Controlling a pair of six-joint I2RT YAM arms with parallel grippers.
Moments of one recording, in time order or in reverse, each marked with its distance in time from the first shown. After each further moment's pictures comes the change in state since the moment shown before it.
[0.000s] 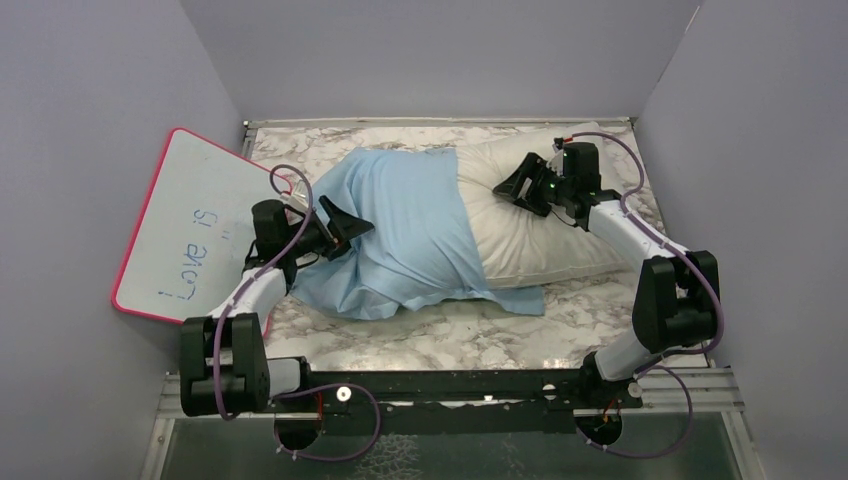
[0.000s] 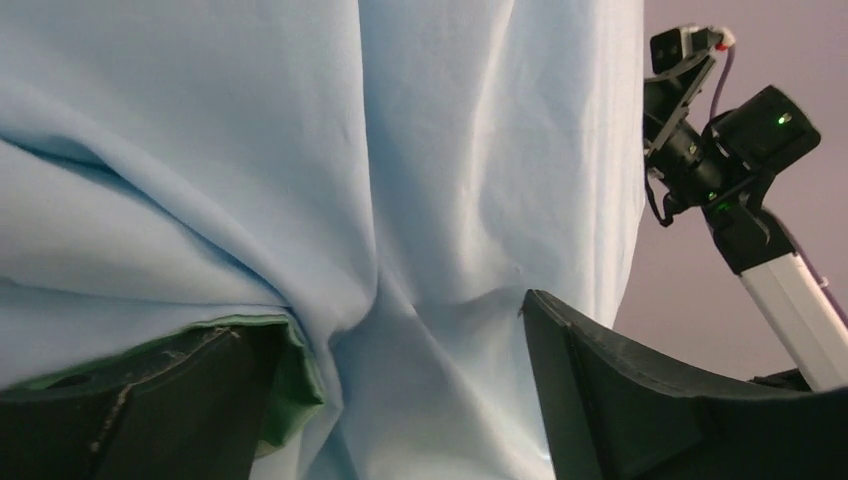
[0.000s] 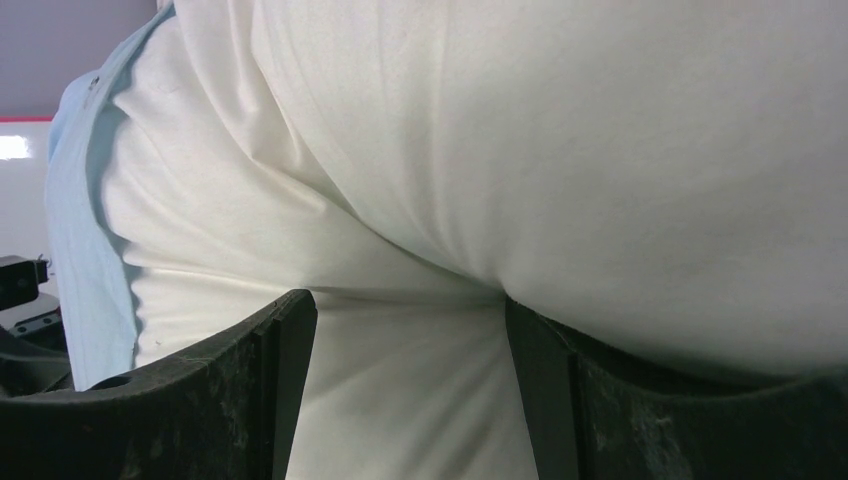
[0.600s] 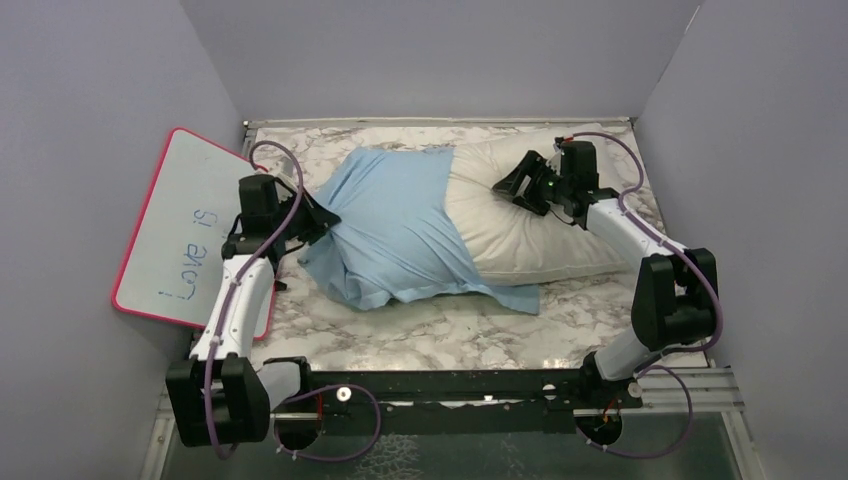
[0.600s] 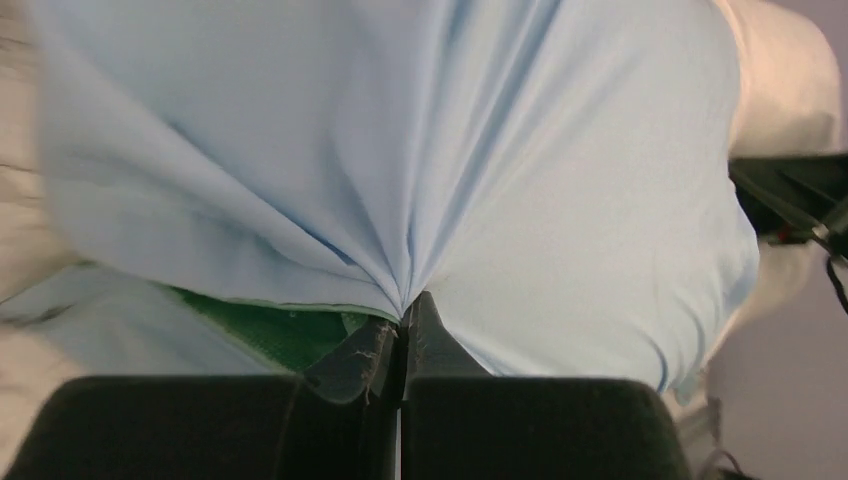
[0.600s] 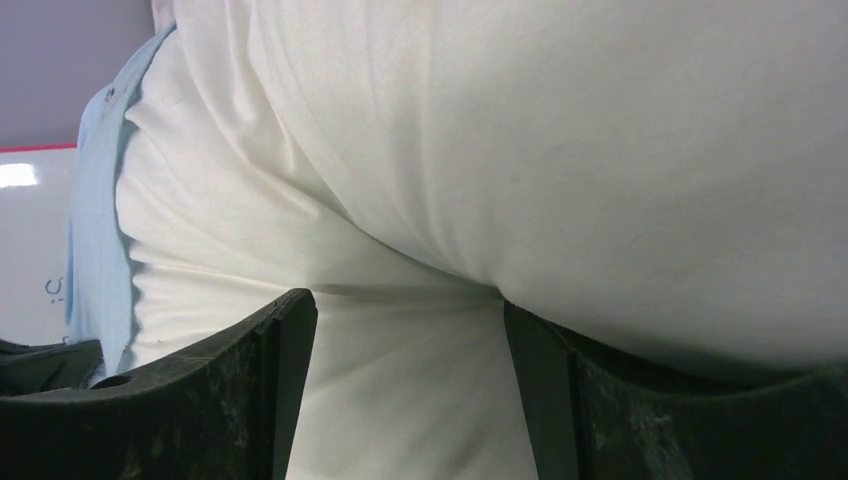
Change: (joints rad) left arm -0.055 -0.072 0.265 -0.517 -0.354 0.306; right arm 0.004 0.013 0.009 -0.001 0.035 0.033
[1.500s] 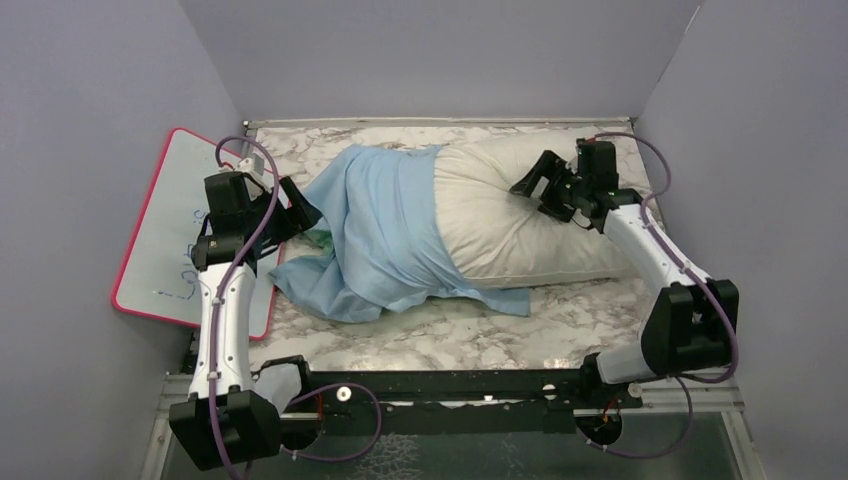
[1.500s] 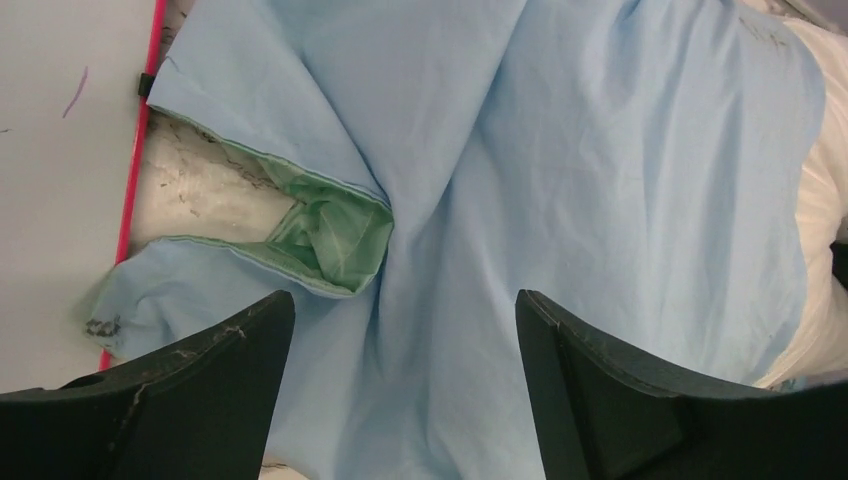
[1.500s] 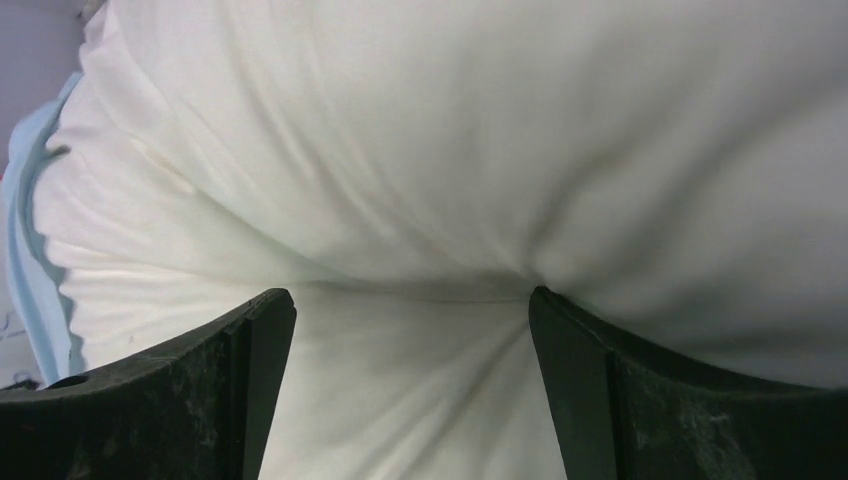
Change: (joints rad) left arm 0.149 -0.129 0.220 -0.401 -0.159 0.189; right arm -0.028 -0.122 0.024 -0.153 0.066 -0.027
